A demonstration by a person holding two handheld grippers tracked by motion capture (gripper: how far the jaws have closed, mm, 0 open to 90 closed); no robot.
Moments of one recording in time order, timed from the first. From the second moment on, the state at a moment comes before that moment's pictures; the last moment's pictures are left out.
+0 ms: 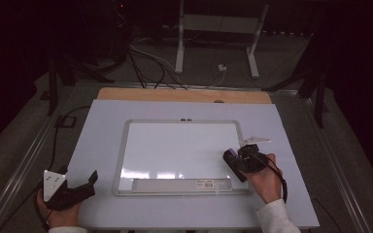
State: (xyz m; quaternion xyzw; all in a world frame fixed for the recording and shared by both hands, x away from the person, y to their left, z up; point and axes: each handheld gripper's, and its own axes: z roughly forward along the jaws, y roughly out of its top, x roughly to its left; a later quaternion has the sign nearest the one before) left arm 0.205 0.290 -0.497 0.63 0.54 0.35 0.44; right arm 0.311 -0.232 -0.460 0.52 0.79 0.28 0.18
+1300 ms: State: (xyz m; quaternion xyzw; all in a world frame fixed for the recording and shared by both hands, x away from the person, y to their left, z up) left arm 0.205 0.289 -0.497 0.63 0.54 0.36 0.43; right arm 0.289 -0.239 -0.457 0.63 0.70 0.27 0.20
